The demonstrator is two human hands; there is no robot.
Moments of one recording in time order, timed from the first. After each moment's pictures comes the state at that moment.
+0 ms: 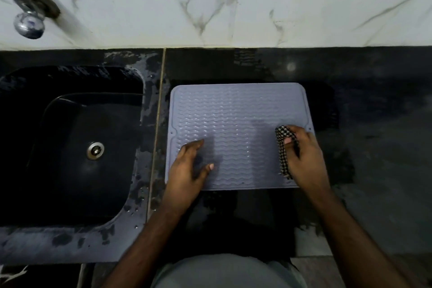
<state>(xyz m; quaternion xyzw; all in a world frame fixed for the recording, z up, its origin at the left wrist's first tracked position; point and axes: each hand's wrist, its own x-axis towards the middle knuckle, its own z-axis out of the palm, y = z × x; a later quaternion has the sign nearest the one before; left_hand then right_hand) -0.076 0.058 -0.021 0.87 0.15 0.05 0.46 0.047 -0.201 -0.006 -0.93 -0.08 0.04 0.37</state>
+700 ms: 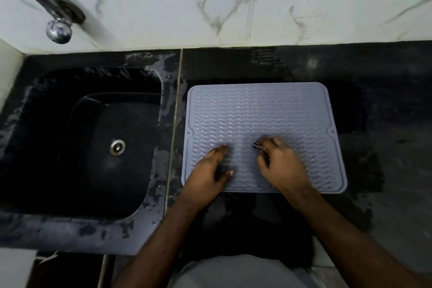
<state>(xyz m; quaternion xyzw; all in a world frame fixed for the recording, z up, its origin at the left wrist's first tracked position) -0.068 0.061 -0.025 0.90 0.09 -0.05 0.42 0.032 -0.126 -0.014 -0.95 -0.22 0.13 0.20</state>
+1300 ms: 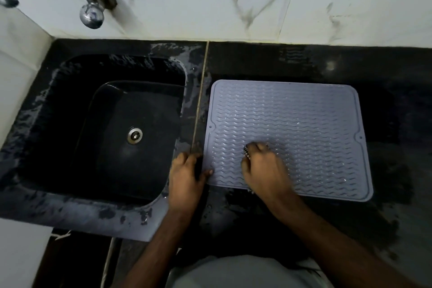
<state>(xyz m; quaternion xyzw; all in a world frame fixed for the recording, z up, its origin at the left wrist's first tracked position) -0.128 0.112 -0.032 0.90 0.32 0.01 0.31 -0.011 -0.047 -0.008 -0.94 -0.27 0.15 0.13</state>
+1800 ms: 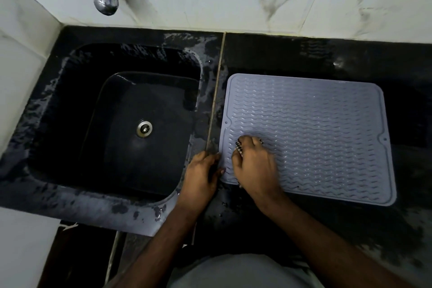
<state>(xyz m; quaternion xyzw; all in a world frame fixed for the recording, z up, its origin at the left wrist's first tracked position) -0.133 0.129 -0.034 0.90 0.23 0.01 0.36 -0.035 0.011 -0.021 -0.94 -0.25 0.13 0.18</state>
